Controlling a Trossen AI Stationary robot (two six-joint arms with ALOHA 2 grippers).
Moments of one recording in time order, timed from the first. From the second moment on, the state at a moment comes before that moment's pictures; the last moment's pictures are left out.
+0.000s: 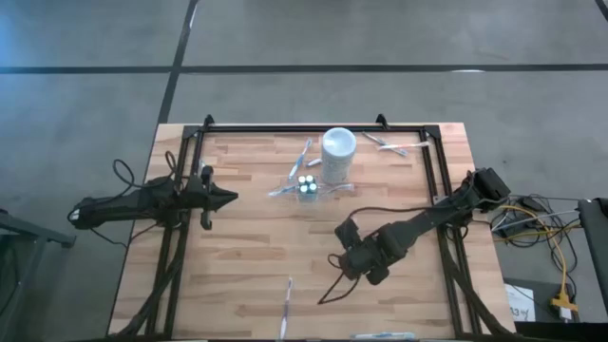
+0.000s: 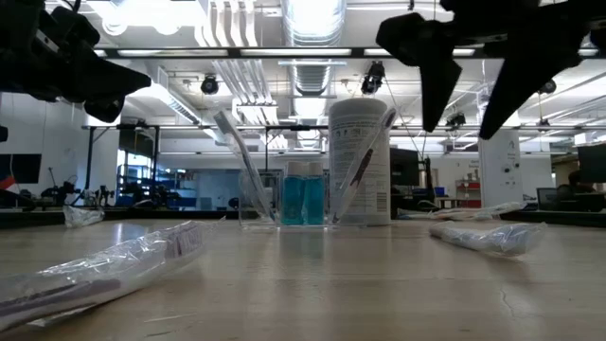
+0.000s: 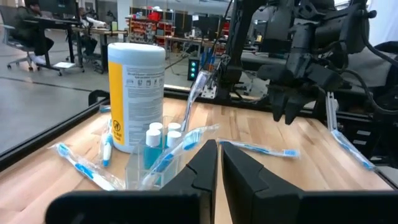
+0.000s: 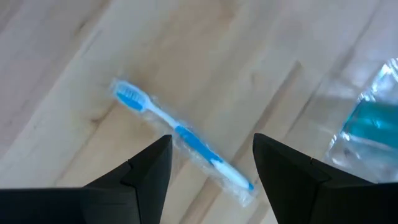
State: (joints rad) left arm 0.06 0.02 0.10 -0.12 -0.05 -0.12; right arm 0.45 1.74 1.30 -0.87 0.24 -0.21
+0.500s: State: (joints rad) left arm 0.06 0.02 0.10 -0.09 -0.05 -0.11; right arm 0.43 1.79 1.16 -0.68 0.20 -0.48
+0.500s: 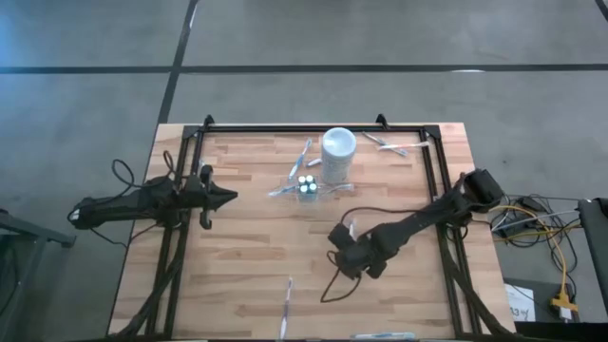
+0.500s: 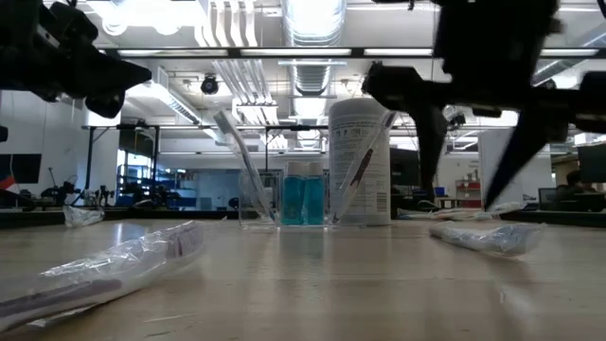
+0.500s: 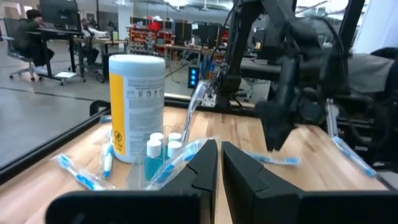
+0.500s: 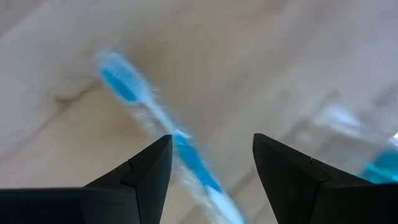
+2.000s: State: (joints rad) left arm 0.06 0.04 0.10 0.09 -0.04 -0.21; right arm 0.29 1.54 1.17 -0.08 -0.13 -0.20
